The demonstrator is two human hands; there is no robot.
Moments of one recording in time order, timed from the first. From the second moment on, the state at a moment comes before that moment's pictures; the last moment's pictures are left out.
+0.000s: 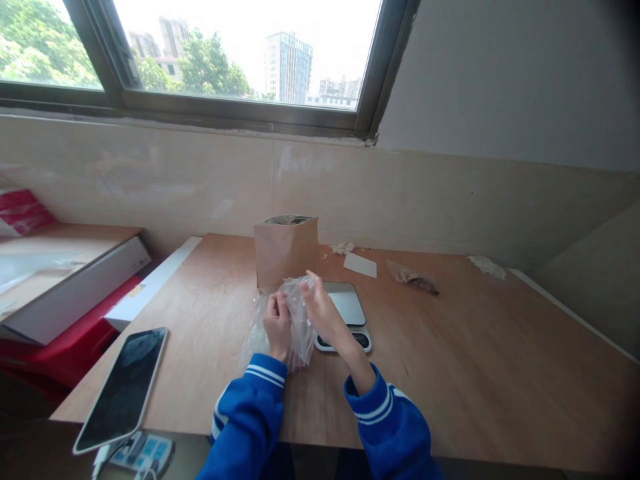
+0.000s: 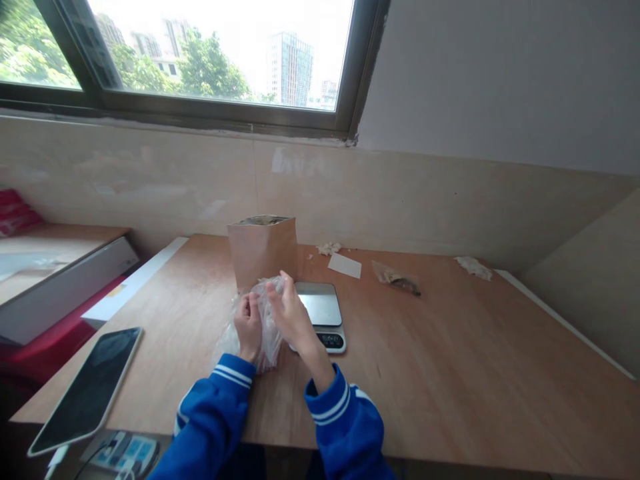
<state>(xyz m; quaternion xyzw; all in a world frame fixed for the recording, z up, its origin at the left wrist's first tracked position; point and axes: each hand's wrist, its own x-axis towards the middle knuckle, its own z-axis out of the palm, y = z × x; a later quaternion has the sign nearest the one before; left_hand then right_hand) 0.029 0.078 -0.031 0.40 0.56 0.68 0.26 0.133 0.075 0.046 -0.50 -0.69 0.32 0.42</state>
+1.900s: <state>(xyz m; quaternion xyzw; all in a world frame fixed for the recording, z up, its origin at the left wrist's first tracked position) 0.022 0.047 -0.065 0.69 0.71 0.12 0.02 0.373 0.185 -0.063 -0.76 -0.49 -0.14 0.42</state>
